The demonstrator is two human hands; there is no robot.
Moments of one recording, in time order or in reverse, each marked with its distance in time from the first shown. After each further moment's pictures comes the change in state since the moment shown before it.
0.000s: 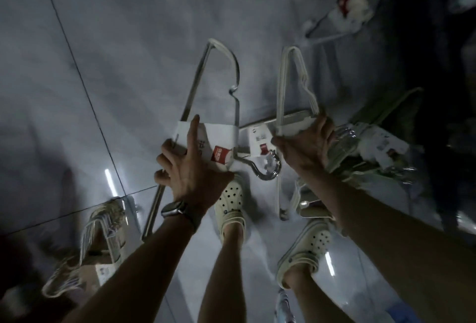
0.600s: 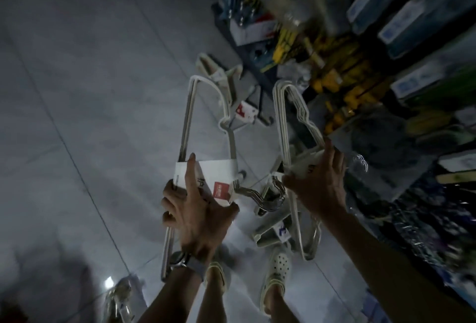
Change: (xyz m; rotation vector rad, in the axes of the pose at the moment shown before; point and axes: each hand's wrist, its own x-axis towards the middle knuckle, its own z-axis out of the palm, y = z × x) left_hand -0.230 0.253 -0.198 -0.135 0.086 0.260; right_hand -0.126 0.013 -0.418 0.154 0.262 -0.177
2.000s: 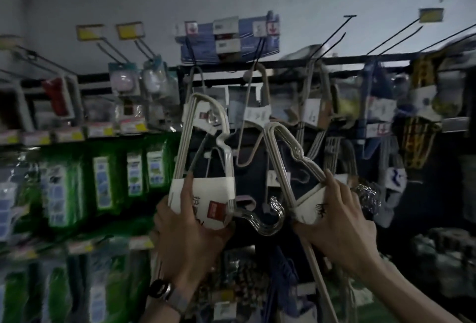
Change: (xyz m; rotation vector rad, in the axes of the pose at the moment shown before) left_hand -0.392 0.657 -0.134 -0.433 0.107 1.517; right_hand -0.223 0.071 -0.732 -0.212 1.237 0.306
